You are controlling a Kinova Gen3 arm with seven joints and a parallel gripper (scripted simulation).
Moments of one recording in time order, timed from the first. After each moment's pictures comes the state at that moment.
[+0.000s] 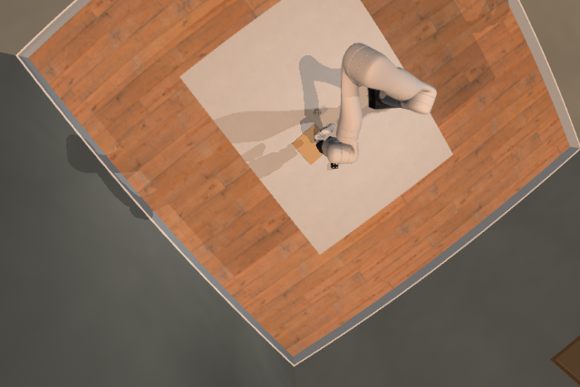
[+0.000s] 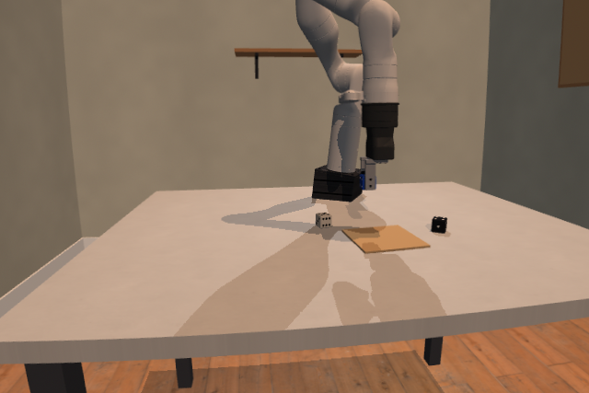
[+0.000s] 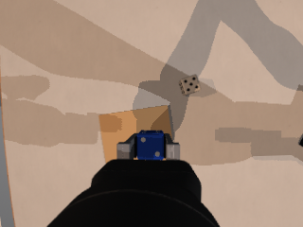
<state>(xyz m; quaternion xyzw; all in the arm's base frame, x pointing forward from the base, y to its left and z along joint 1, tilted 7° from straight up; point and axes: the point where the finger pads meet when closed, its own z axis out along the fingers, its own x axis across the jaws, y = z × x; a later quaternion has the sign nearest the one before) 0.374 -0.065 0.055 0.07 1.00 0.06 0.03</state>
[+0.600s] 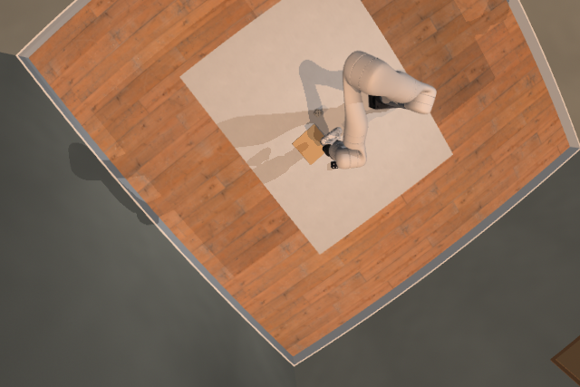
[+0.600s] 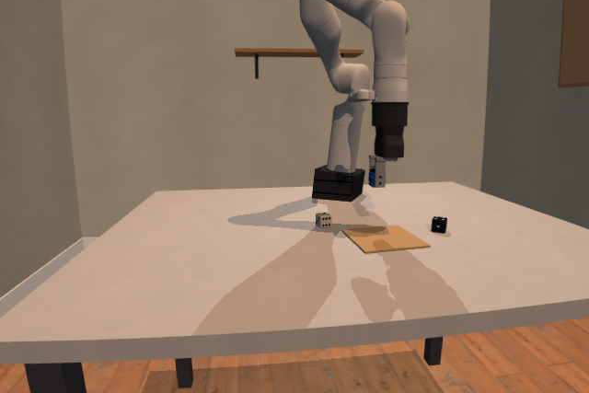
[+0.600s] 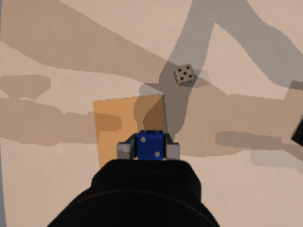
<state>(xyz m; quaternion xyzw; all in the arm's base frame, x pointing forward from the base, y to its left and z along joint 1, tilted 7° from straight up) 0.362 -0.039 0.059 0.04 1.00 0.05 0.03</state>
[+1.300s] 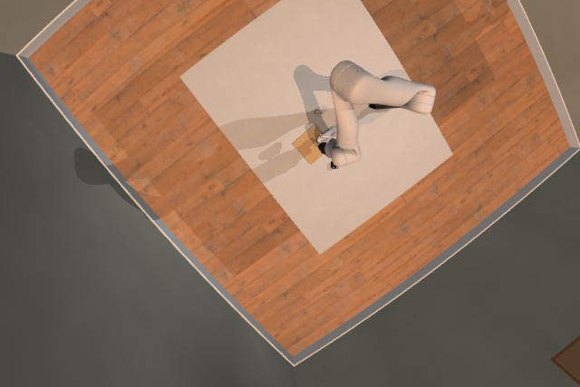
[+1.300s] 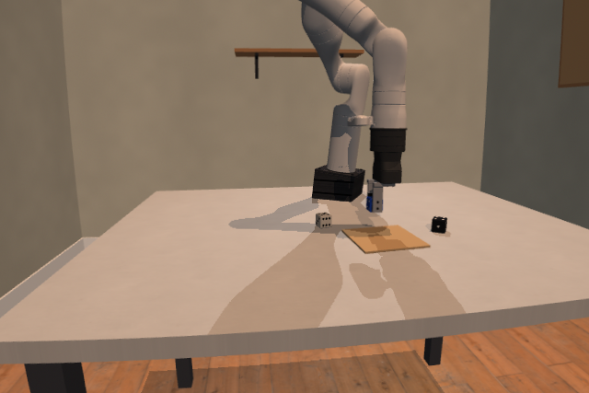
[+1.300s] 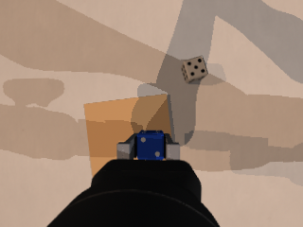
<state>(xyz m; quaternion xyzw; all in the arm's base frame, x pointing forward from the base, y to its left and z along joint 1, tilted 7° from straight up) 0.372 -0.040 0.005 0.05 1.00 0.04 0.04</state>
